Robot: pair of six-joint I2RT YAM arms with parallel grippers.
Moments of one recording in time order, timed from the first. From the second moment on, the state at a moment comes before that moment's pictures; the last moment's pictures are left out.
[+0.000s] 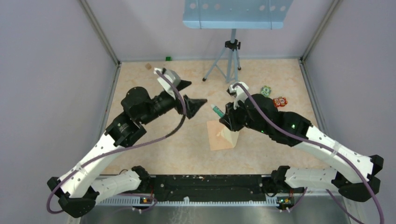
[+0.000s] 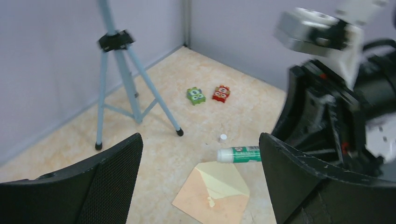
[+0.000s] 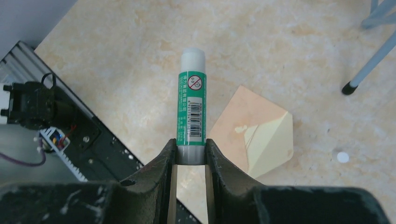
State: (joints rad) left arm -0.71 0.96 1.18 -0.17 0.19 -0.14; right arm 1.04 1.06 1.27 -0.67 0.21 0.29
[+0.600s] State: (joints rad) left arm -1.18 0.86 0.79 -0.06 0.21 0.67; right arm 1.04 1.00 1.31 -1.10 -0.06 0.46
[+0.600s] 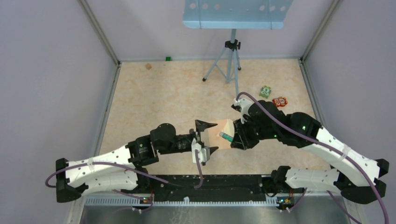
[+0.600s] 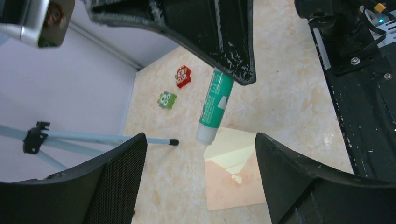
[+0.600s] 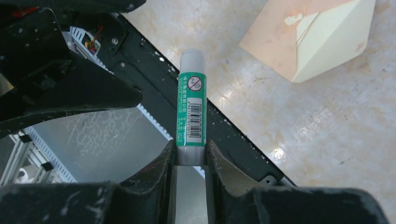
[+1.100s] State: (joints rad) left arm -1.27 0.97 0.78 0.05 0.15 0.77; right arm 1.04 1.04 1.32 -1.13 -0.14 0.48
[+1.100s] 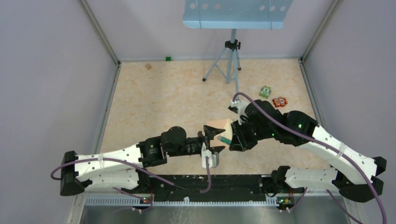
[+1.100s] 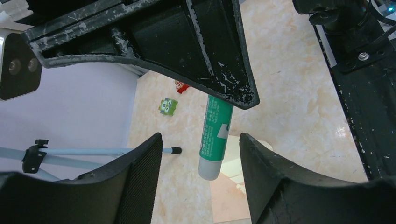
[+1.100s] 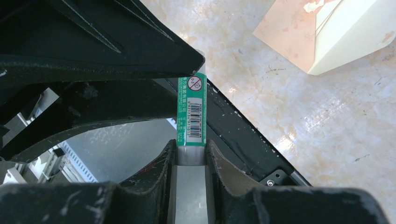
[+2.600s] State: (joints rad) left arm -1.27 1.06 0.77 0.06 0.13 0.79; right arm 1.04 1.04 1.32 -1.14 -0.14 0.48
